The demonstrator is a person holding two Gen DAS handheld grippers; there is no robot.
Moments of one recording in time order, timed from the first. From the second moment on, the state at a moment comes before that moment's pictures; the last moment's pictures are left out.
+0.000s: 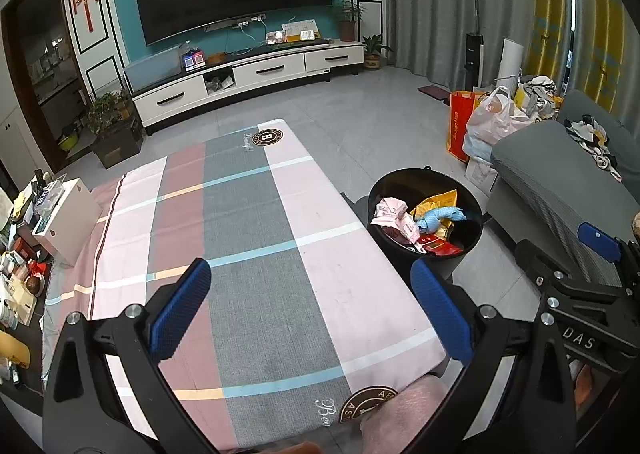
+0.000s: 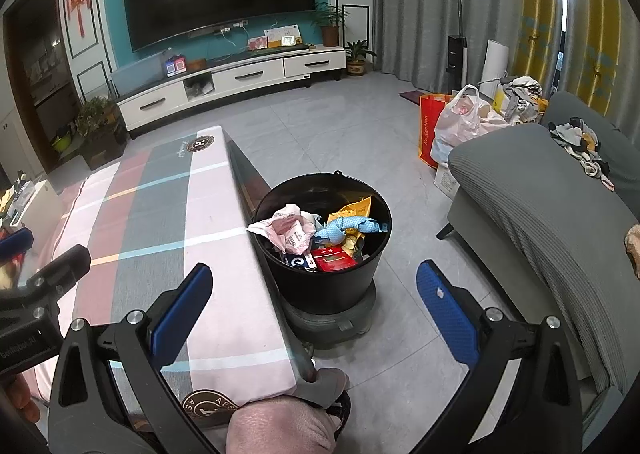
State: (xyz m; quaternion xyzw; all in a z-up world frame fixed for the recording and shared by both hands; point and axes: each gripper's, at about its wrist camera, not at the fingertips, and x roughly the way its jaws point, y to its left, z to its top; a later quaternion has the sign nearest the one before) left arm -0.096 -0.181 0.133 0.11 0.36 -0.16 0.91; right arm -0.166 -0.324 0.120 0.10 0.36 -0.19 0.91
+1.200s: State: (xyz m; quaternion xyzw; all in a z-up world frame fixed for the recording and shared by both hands) left arm -0.093 -0.182 0.127 0.11 0.37 -0.16 0.91; right arm -0.165 -0.323 0.118 0.10 0.36 -0.19 0.91
